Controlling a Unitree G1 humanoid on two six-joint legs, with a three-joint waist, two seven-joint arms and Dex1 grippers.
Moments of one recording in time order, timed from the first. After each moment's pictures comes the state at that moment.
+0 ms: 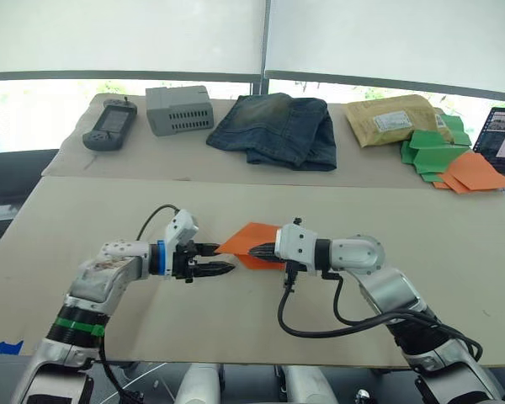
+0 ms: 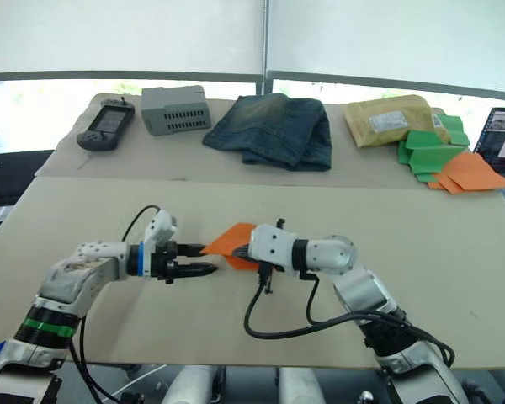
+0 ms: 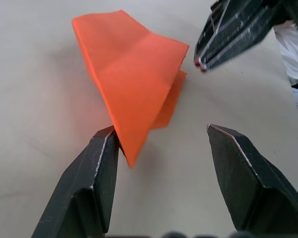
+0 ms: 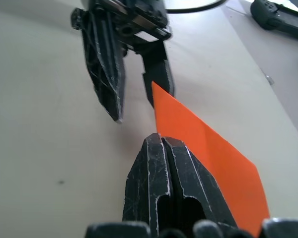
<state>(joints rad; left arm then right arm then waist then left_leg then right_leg) -0.41 0.62 -0.16 0.04 -0.47 0.60 -1.14 -0.43 -0.48 0.39 -0.18 0.01 0.15 0.92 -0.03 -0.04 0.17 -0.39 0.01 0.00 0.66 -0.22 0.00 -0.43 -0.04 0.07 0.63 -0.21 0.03</state>
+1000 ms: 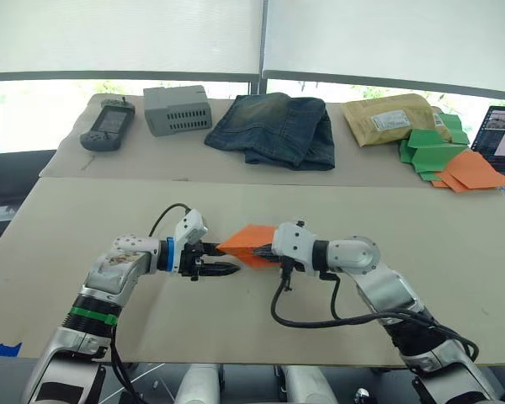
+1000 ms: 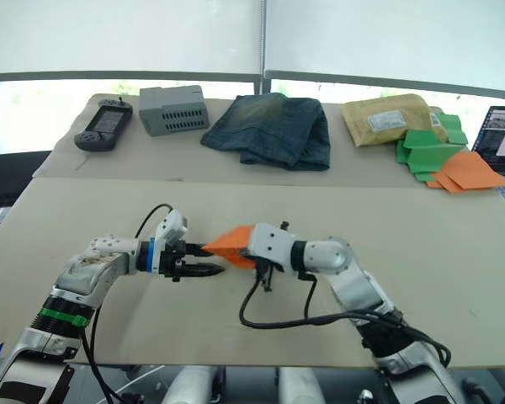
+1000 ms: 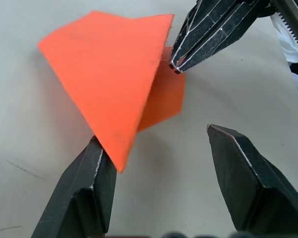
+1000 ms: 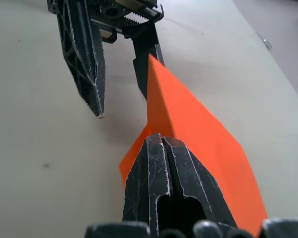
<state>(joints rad) -0.45 0.60 -0.17 0.11 -0.39 0.55 -1.21 -0.42 -0.48 0.38 -0.21 0.00 0.32 0.92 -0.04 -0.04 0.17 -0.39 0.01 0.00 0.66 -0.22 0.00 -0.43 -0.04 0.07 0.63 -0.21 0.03</state>
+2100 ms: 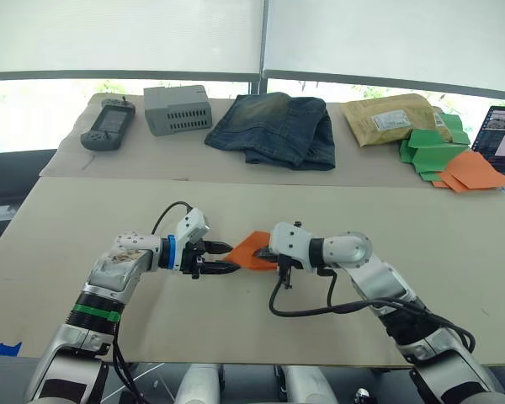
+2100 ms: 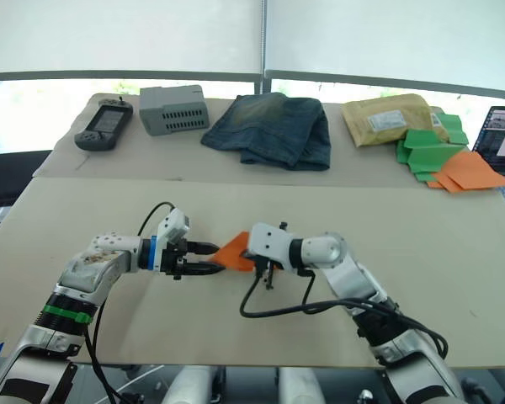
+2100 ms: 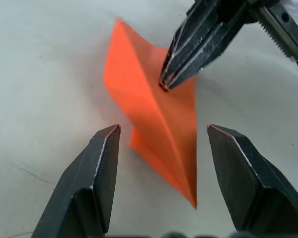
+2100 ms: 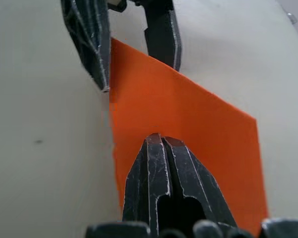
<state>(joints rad) -0.46 0.58 -0.18 0.13 -0.36 0.54 -1.22 -0.46 -0.47 0.42 -0.08 -0.04 0.24 0.93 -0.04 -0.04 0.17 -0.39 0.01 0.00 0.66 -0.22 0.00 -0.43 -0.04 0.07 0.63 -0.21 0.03</state>
